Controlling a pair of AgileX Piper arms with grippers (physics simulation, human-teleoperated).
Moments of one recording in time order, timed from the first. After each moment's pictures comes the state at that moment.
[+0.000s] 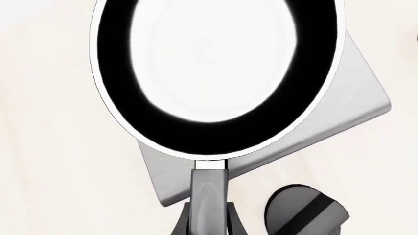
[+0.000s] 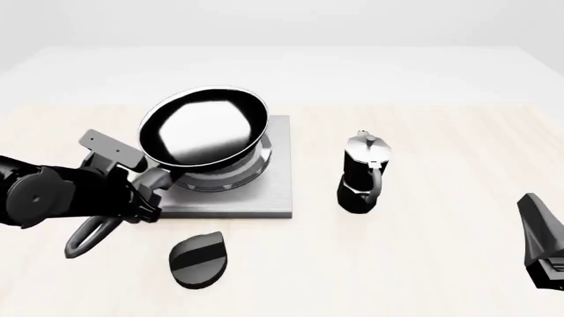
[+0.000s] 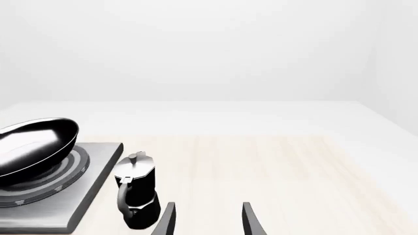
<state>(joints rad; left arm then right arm) -0.24 1.33 -0.55 0.19 0.15 0.00 0.02 0.00 -0.02 0.00</state>
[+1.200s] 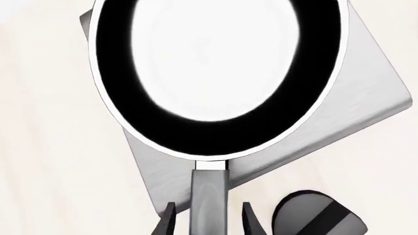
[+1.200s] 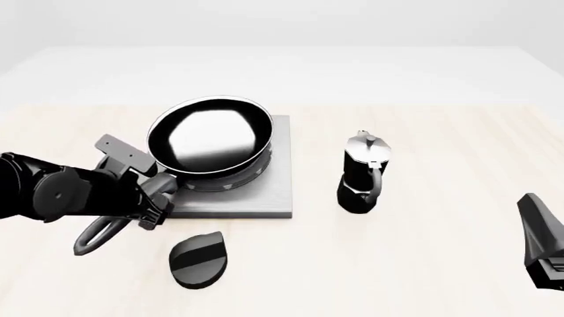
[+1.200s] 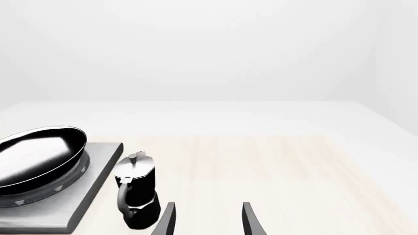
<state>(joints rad) -0.23 1.44 -0.57 0.14 0.20 0.00 0.02 0.00 -0.02 0.00</state>
